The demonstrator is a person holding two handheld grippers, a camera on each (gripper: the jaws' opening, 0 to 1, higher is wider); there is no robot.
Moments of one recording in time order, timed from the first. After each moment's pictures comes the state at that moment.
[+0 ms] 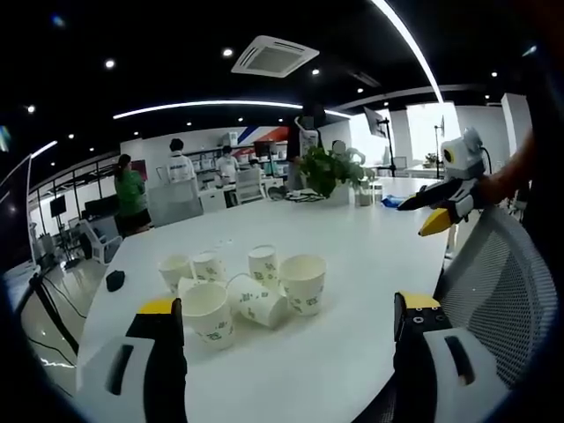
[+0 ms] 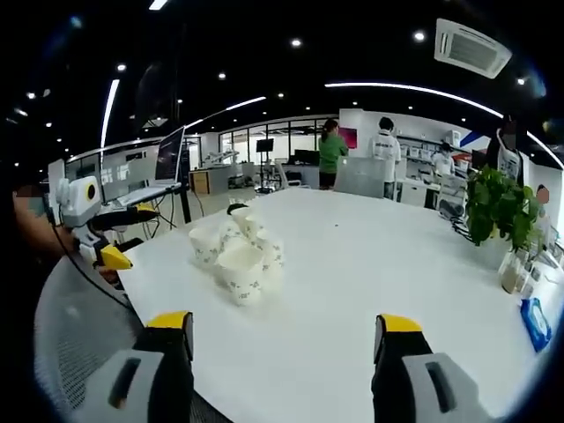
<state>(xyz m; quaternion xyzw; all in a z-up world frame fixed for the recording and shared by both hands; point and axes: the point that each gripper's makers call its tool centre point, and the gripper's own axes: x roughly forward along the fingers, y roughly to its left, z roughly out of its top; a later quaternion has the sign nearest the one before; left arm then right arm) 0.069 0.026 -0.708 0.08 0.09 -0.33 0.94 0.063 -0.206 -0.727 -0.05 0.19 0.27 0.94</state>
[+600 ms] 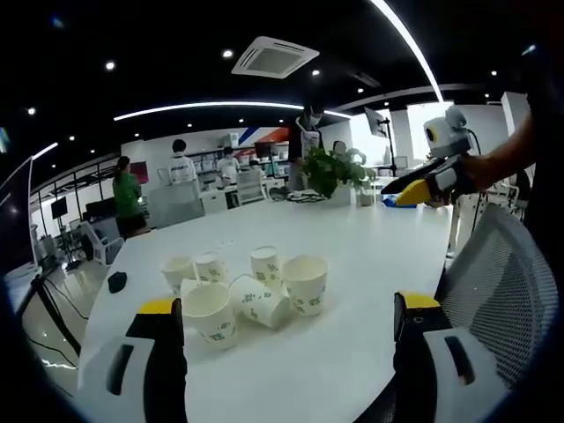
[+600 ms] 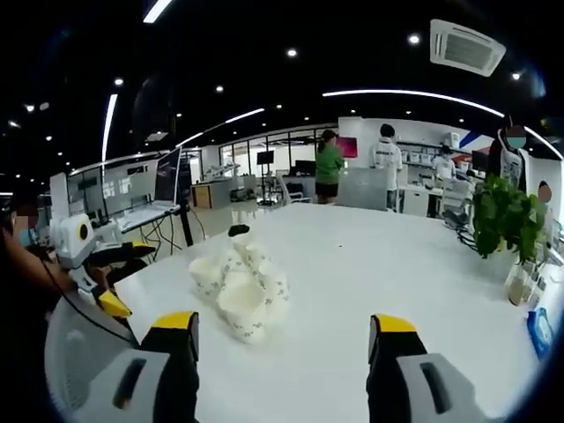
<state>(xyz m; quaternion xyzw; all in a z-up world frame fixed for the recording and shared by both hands) 0.069 0.030 -0.709 0.08 0.08 -0.33 0.94 0.096 -0.183 -0.689 -0.02 0.17 0.28 0.95</state>
